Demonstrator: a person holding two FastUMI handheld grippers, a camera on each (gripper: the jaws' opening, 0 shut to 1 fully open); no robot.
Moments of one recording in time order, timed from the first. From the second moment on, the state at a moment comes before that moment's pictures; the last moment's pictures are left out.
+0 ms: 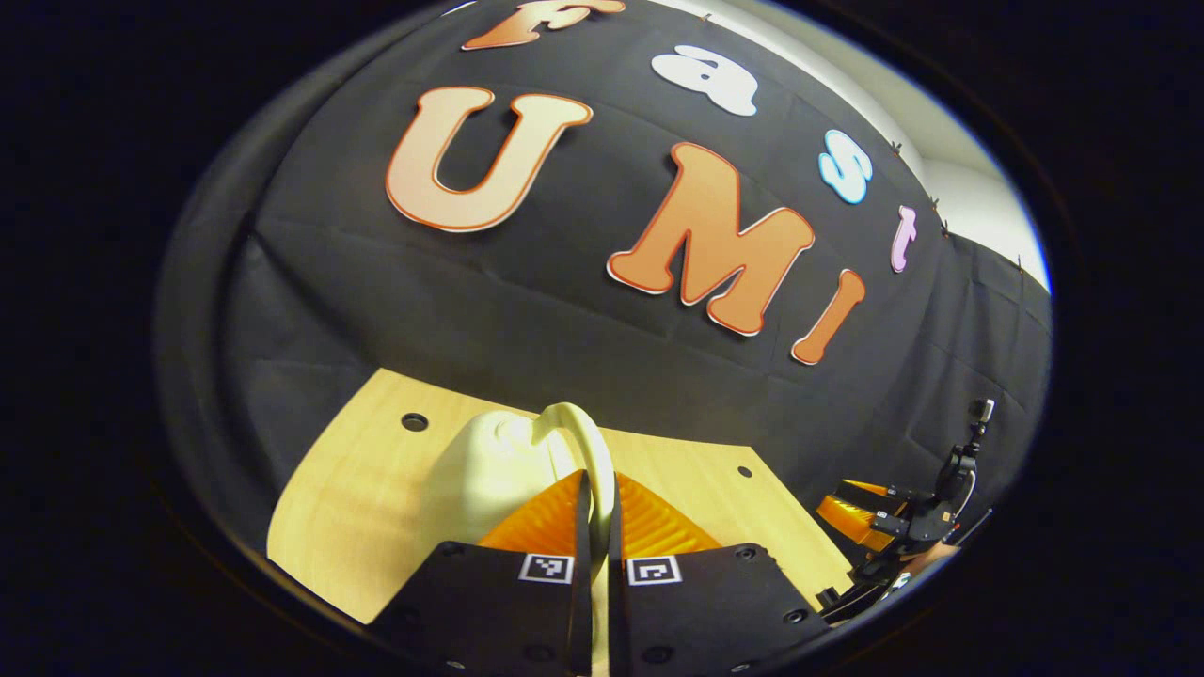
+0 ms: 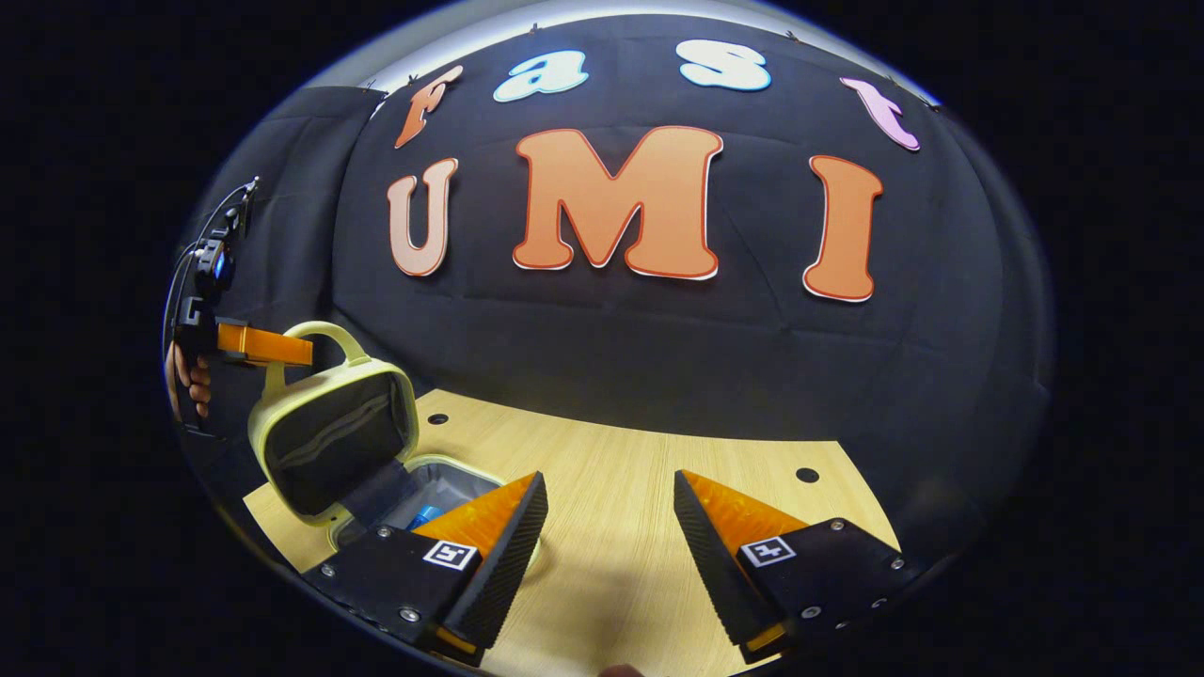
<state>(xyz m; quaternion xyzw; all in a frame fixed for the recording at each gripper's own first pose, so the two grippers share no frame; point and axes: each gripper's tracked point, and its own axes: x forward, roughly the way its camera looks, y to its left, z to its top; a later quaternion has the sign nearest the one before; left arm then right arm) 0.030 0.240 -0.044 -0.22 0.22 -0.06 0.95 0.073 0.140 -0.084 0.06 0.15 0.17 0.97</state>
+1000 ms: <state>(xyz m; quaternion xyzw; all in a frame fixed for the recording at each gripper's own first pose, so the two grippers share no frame) 0.045 0.045 -0.165 -0.16 0.34 -0.12 0.92 0.078 0.083 -0.112 0.08 0.16 0.17 0.97</state>
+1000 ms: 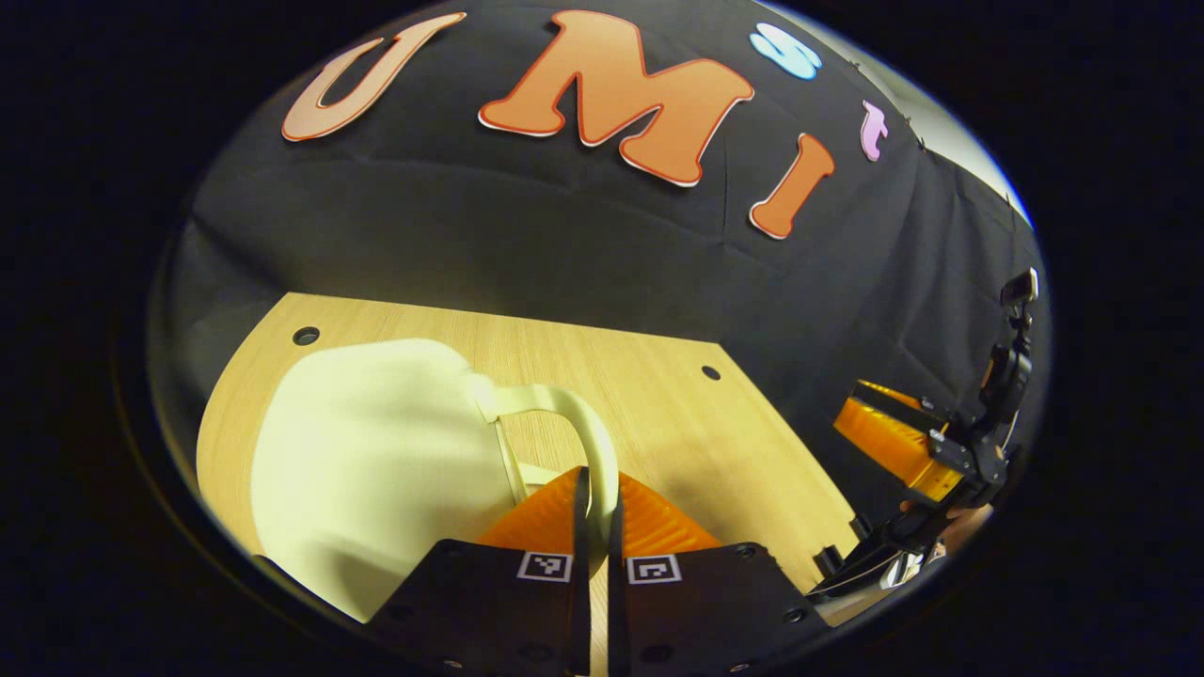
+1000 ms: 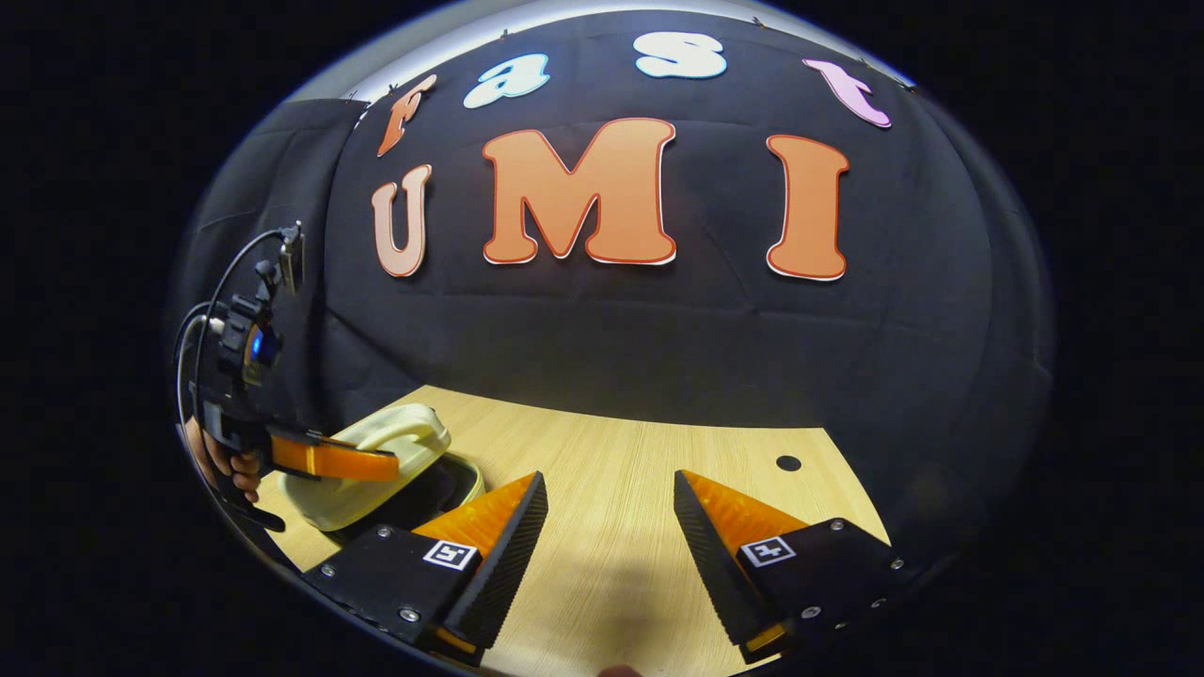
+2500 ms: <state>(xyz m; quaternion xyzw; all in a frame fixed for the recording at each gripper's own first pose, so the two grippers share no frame) 0.041 -0.005 0.002 -0.04 0.06 0.03 1.00 0.072 0.042 -0.024 0.08 0.00 0.19 0.98</state>
